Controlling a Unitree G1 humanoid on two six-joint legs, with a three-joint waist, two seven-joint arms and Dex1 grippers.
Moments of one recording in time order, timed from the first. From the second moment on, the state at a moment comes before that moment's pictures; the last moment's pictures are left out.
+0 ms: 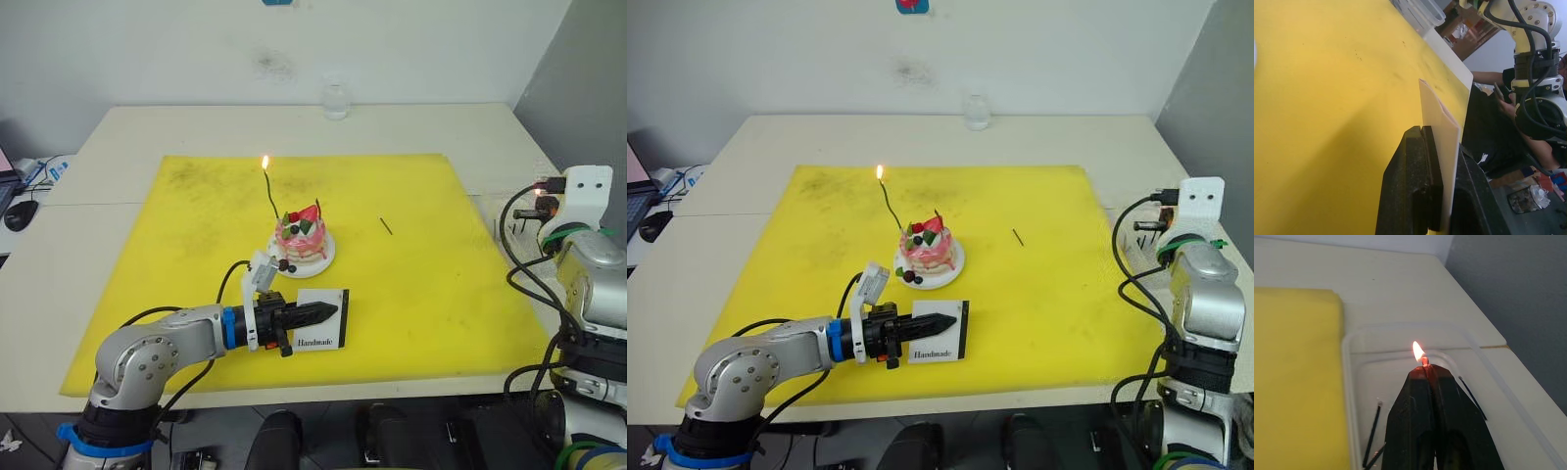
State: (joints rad) left arm -0.20 0.55 0.06 -0.42 -1.05 1.10 -0.62; right arm -0.53 -0.44 -0.42 -0.06 0.03 0.79 0.15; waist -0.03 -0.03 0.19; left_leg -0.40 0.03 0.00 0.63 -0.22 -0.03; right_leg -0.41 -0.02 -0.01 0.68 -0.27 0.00
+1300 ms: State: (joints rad) left arm -0.19 0.61 0.14 -0.39 -1.04 1.09 -0.58; right arm -0.46 -0.33 0.05 -0.15 0.19 0.59 0.35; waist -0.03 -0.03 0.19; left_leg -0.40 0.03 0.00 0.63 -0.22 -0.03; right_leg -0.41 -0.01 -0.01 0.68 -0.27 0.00
